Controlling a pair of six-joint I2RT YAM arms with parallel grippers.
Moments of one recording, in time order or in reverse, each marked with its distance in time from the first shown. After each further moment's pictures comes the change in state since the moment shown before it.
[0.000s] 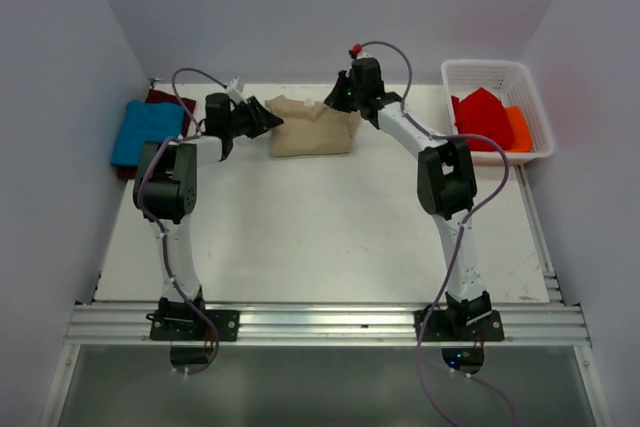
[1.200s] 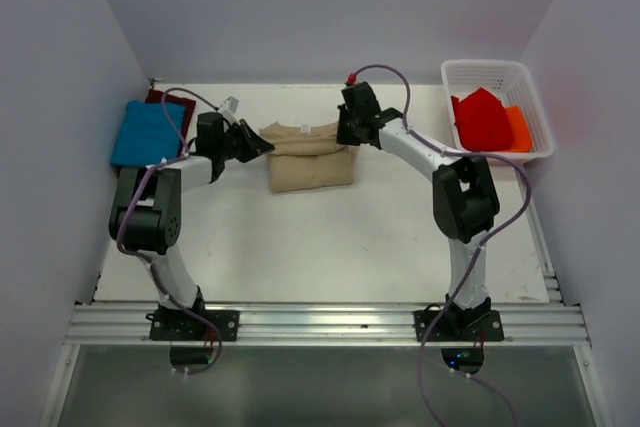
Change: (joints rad) left arm -0.012 -0.311 -0.355 -0.101 -0.018 -0.015; right arm 0.100 -0.262 -0.284 -0.267 0.159 -0.028
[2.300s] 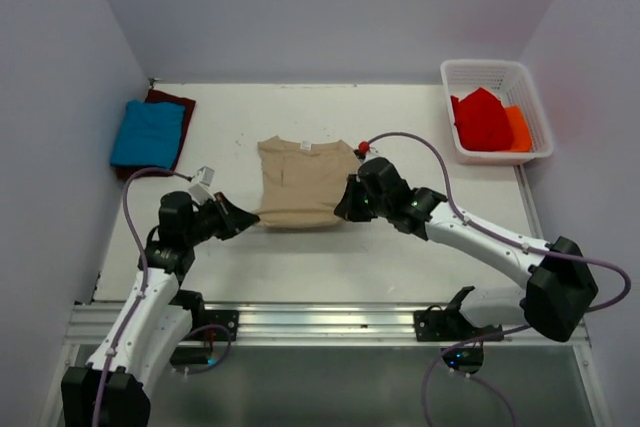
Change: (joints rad) left arm 0.002 -1.128 -0.616 -0.504 0.051 -0.024; right arm 0.291 -0.734 -0.751 0.077 -0.075 0.224
